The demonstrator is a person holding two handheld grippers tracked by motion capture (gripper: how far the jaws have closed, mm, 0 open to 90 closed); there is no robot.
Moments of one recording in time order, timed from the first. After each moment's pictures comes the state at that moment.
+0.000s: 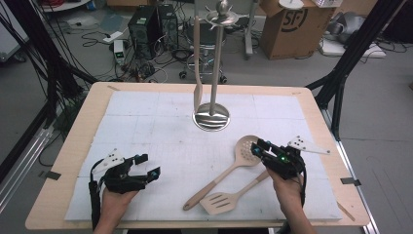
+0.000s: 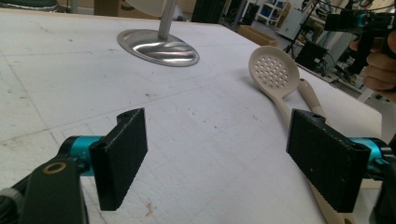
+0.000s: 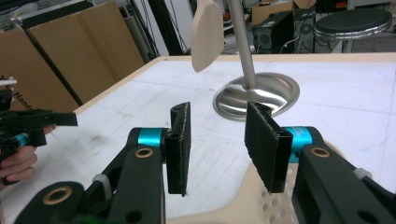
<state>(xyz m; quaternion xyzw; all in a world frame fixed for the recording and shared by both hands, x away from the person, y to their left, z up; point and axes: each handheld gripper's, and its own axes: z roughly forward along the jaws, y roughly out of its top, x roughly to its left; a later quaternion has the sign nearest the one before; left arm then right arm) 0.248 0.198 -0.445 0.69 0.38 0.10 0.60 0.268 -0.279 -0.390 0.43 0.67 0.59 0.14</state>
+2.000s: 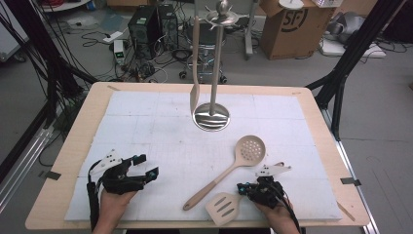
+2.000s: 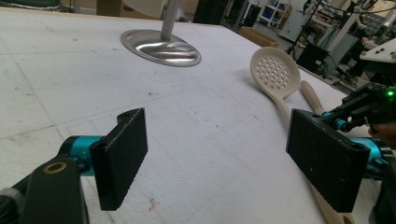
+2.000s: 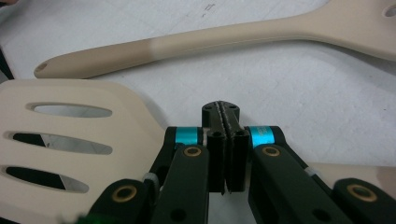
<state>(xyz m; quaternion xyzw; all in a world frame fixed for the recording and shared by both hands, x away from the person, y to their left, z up) 0.244 0.206 -0.446 0.69 0.39 0.11 0.61 0.235 -0.247 -0.461 0.40 0.82 0.41 0.02</state>
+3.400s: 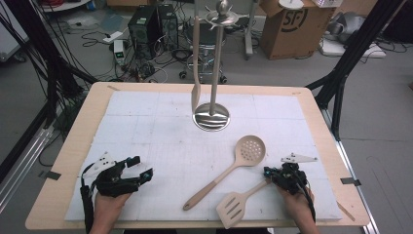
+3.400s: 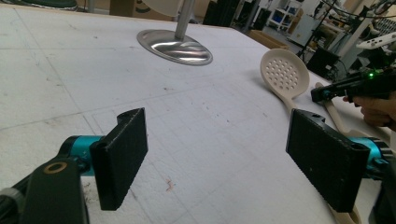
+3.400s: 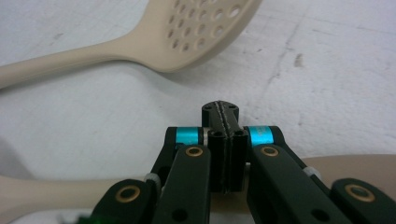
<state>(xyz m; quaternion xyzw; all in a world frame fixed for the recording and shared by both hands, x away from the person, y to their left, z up) 0.236 0.217 -0.447 0.68 0.40 0.12 0.60 0.268 -0.315 -0.460 0.48 0.78 0.38 0.13</state>
